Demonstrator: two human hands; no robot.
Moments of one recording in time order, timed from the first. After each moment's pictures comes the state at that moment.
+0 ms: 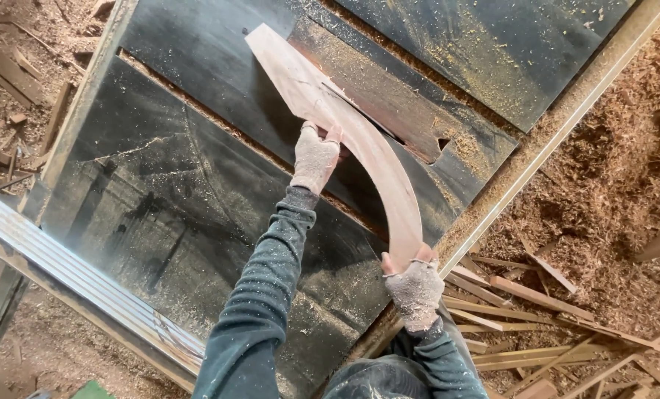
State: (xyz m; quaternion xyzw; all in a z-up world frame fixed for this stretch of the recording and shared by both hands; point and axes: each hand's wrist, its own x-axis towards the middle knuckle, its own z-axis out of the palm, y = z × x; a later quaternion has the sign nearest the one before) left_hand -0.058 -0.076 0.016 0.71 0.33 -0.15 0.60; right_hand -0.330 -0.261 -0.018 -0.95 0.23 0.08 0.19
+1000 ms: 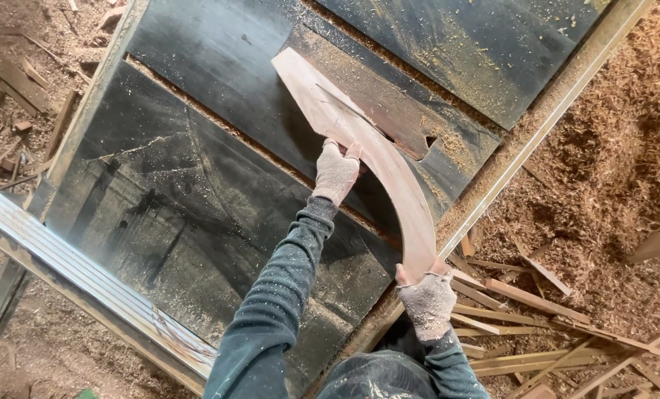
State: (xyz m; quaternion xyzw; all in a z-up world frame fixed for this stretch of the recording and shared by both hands) left_hand -0.097 -0.122 0.017 0.81 0.27 -0.19 0.49; right_hand -0.376 -0.308 -0.023 -0.97 0.18 0.04 0.15
